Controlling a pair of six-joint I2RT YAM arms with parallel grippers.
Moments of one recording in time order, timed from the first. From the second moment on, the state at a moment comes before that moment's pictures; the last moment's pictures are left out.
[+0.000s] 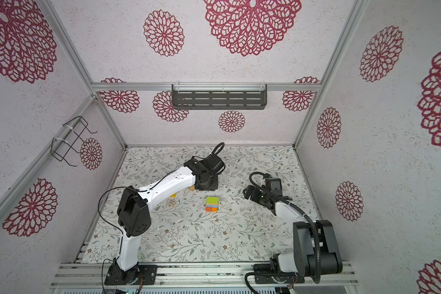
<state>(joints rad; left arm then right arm) -0.81 2.09 1.88 -1.06 -0.21 -0.76 0.12 1.37 0.64 -0.11 -0.31 0.48</state>
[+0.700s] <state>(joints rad) -0.89 2.10 1.89 -1.11 -0.22 -0.81 0.12 1.36 0.62 -0.11 -0.32 0.49</state>
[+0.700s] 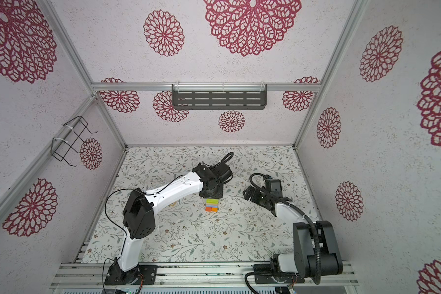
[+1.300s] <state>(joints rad) -0.88 2.11 1.85 -1.08 -0.21 -0.81 0.12 1.36 0.62 -0.11 -0.32 0.49</state>
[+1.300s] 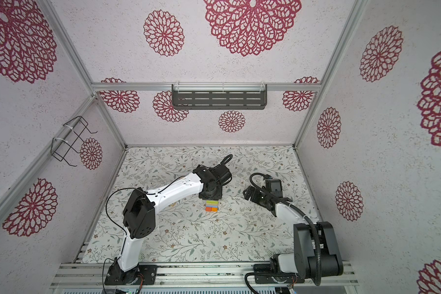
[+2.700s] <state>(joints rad) -0.86 2.12 1.80 -1.03 -0.20 -0.81 0.12 1.36 0.62 -0.08 -0.32 0.49</state>
